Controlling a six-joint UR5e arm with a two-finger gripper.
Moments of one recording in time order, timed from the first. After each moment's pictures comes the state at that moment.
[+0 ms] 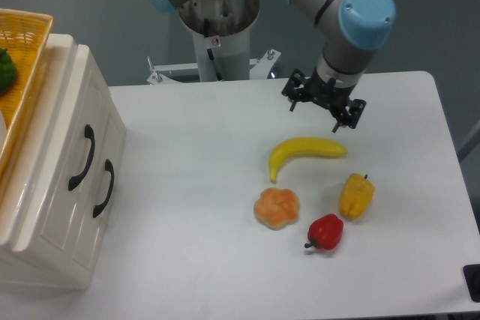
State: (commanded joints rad) arm 2.61 -1.75 -1.60 -1.48 1.51 1.00
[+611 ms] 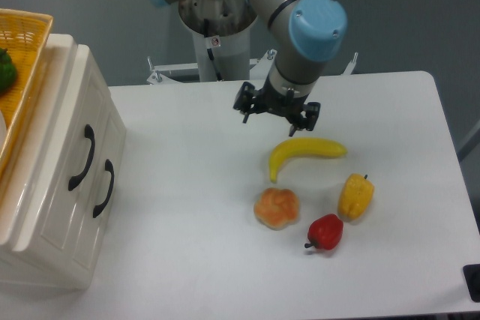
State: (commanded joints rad) arm 2.48 -1.78 -1.57 -1.50 1.41 0.61
